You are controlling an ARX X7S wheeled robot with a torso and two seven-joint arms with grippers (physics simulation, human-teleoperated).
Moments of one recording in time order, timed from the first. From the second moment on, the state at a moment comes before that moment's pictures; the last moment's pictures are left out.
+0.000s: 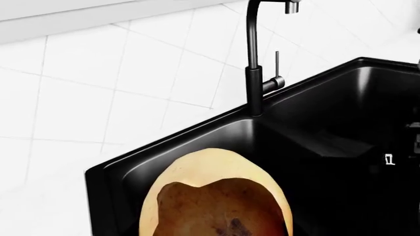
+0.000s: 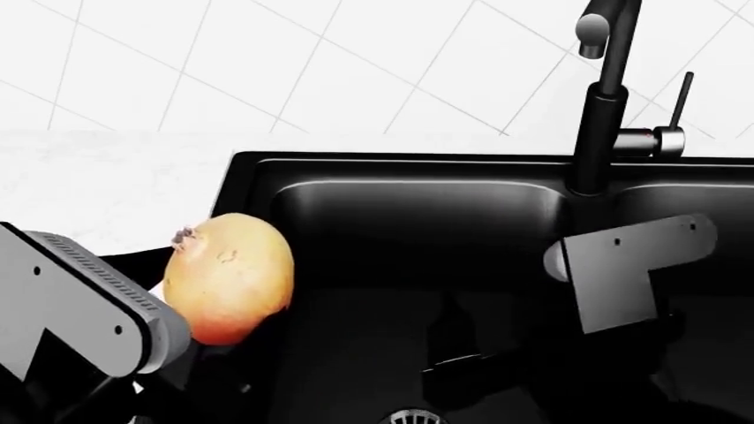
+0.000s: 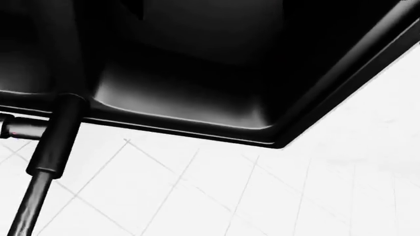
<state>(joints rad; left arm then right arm) -0.87 -0.59 0.46 0.69 -1.46 -1.05 -0.76 0.67 0.79 -0.41 -0.37 1.25 0.77 0.43</state>
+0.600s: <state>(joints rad) -1.05 -0.37 0.67 0.37 -1.27 -1.07 -0.54 0.15 1.15 0.32 -0.76 1.60 0.65 0.65</state>
